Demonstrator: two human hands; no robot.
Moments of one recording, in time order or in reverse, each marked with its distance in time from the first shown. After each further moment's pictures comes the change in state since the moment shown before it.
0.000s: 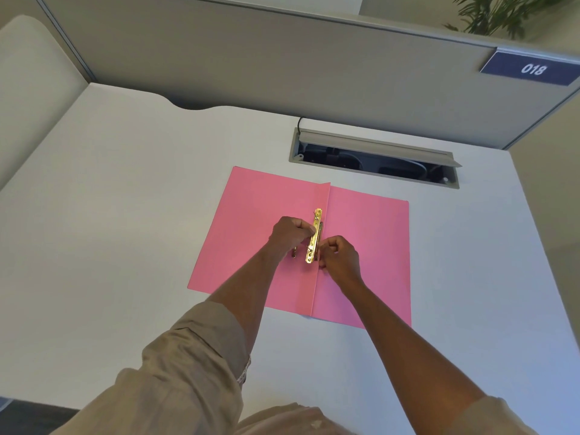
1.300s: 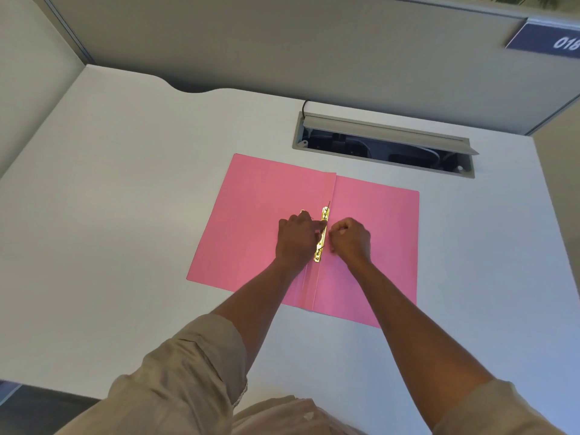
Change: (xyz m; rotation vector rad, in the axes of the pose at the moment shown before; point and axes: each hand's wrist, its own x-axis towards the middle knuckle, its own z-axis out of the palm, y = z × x) left_hand -0.013 -0.017 0.036 0.871 0.286 0.474; right_hand 0.034 -0.009 -0.011 -0.180 0.041 0.060
